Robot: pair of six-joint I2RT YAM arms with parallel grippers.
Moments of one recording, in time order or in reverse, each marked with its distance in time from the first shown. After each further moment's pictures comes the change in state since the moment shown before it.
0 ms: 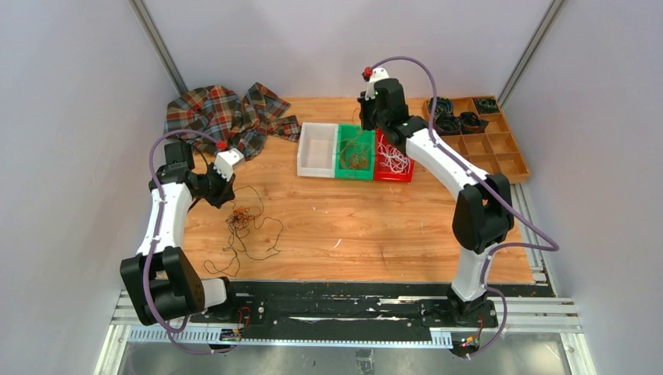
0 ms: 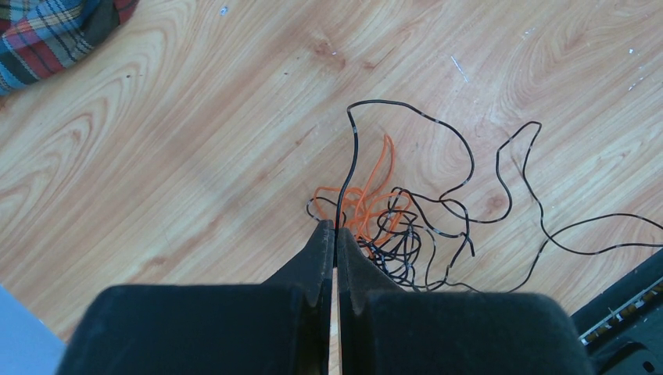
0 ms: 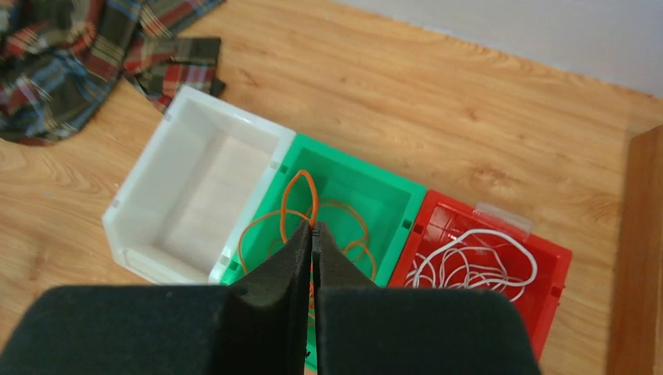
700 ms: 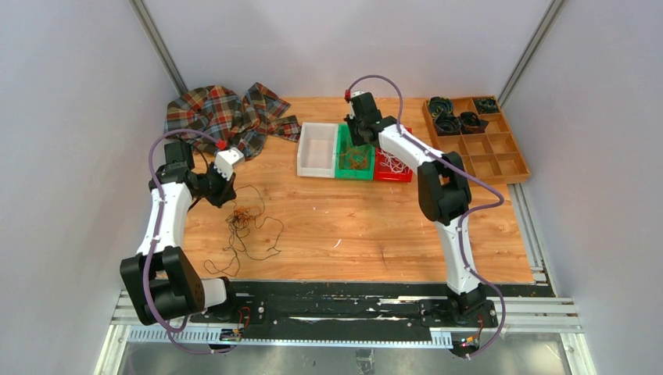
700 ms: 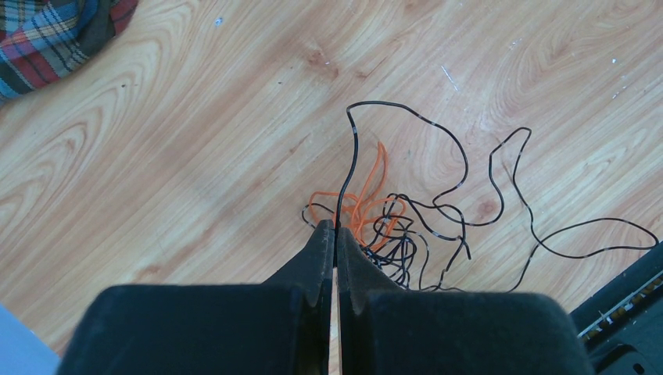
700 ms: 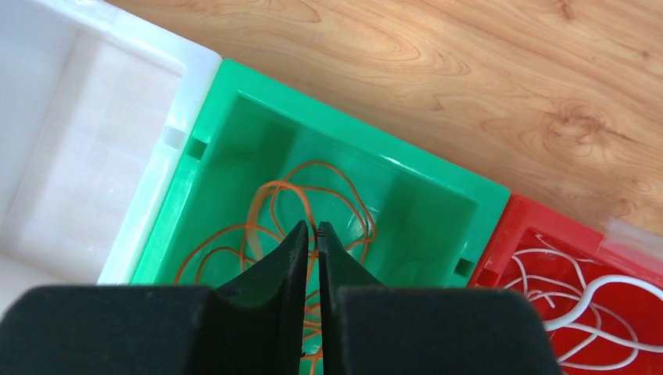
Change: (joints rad) left arm 0.000 0.002 0.003 0.000 0.026 -0.010; right arm 0.006 0.426 0.267 -0.198 0.037 -0.026
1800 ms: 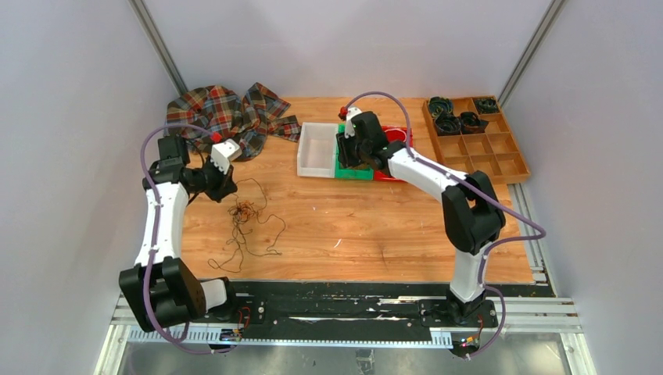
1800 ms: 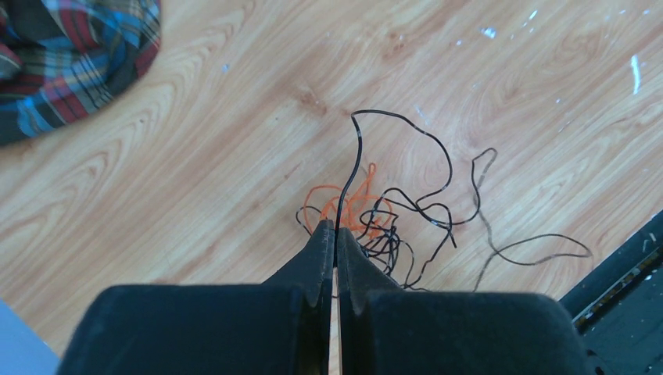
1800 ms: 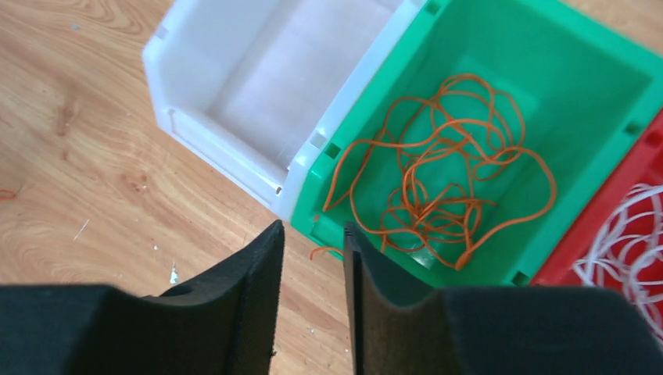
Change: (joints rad) left arm 0.000 -0.031 0.058 -0.047 0.057 -0.038; right arm 0.109 -0.404 -0.472 0.198 -0.147 0.046
